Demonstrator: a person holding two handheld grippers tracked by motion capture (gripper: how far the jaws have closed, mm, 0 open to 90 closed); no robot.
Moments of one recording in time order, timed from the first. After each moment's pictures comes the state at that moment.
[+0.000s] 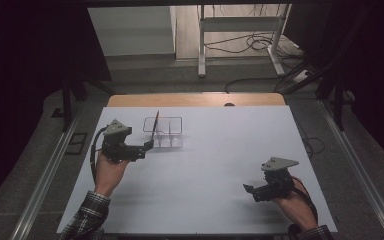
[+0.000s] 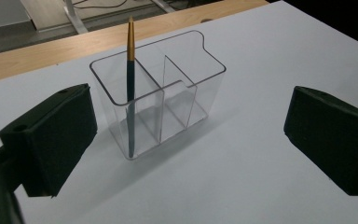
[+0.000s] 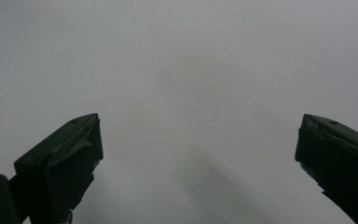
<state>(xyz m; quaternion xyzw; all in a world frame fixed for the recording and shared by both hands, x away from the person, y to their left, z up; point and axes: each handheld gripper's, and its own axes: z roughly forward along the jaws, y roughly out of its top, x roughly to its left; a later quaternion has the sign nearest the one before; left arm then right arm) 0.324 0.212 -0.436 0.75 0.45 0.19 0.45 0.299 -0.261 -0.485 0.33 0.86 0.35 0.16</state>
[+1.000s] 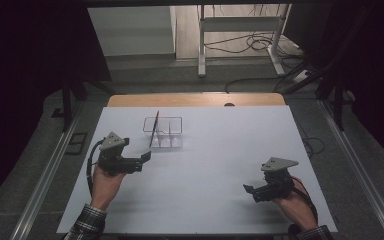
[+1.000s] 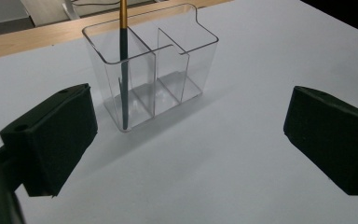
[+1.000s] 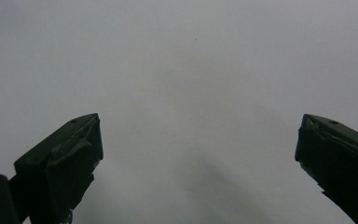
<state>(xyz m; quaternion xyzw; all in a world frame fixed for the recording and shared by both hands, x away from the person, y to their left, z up) 0.297 0.217 -0.455 0.75 0.45 0.19 0.45 0.298 -0.261 -0.485 0.33 0.86 0.35 0.16</state>
